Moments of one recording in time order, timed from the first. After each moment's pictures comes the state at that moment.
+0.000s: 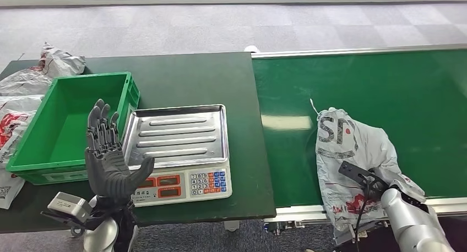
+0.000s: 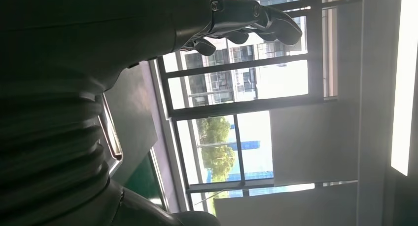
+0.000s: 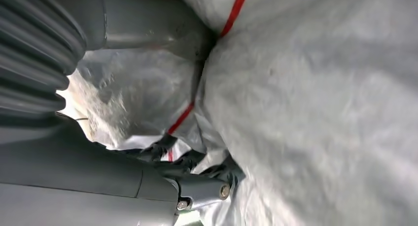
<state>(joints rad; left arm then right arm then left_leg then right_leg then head) 0.03 -0.22 -0.06 -1.68 -0.14 -0.05 -0.70 -0.56 -0.24 -0.27 -0.41 1.35 0.25 -0.19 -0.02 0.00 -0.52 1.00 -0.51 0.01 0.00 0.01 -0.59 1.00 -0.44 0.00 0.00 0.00</state>
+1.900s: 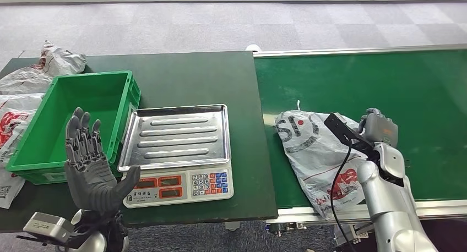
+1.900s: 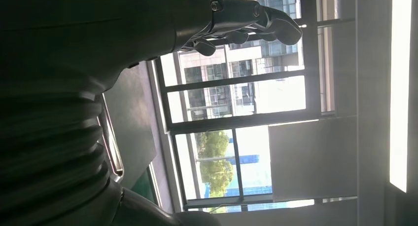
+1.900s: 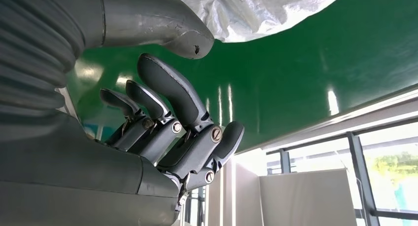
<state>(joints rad) 0.12 -0.23 -0.03 -1.80 -0.14 -0.04 -0.70 -0.55 -0.12 -0.13 -0.80 1.25 -0.16 -0.13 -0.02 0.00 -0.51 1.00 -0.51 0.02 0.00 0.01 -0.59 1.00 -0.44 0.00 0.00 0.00</state>
